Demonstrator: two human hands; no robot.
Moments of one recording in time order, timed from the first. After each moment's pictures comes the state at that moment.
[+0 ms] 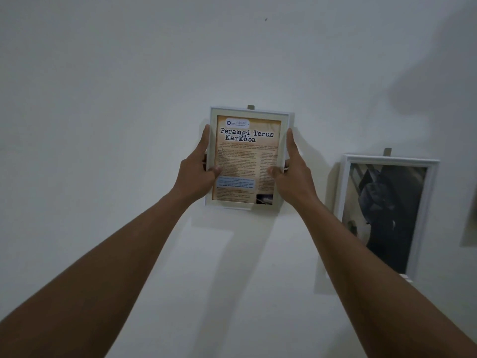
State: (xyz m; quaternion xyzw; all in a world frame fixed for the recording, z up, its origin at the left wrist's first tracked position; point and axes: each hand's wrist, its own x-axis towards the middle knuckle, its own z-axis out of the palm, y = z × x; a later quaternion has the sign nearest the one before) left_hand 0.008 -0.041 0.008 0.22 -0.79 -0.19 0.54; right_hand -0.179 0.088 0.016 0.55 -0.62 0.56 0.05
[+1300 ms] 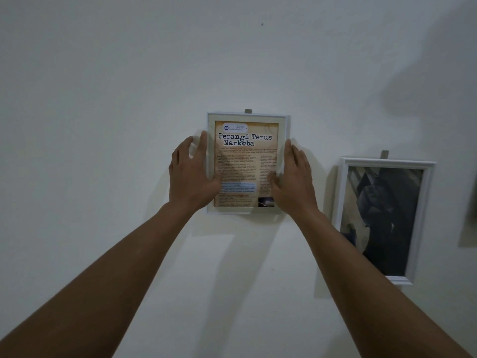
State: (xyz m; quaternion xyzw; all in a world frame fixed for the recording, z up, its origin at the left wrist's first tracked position) left_hand 0.004 -0.038 0.003 0.32 -0.75 0.04 0.58; right_hand -0.192 0.074 0.003 0.54 -0.67 0.45 0.25
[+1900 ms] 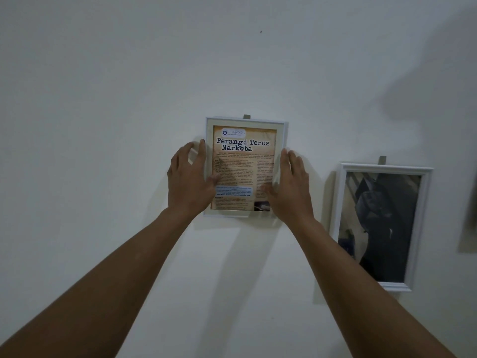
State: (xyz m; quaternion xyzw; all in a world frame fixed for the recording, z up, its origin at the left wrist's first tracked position) left_hand 0.001 -0.042 0.003 0.34 -0.75 0.08 0.57; right_hand -0.190 0.073 -0.004 0.54 -0.67 0.44 0.26
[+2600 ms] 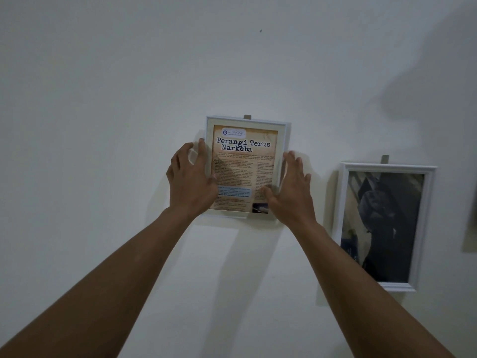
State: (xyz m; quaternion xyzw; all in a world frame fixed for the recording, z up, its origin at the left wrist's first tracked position) left_hand -0.001 -0.039 0.006 0.35 -0.75 0.07 0.55; right_hand -0.191 0.070 -0.009 0.54 -0.65 0.48 0.23
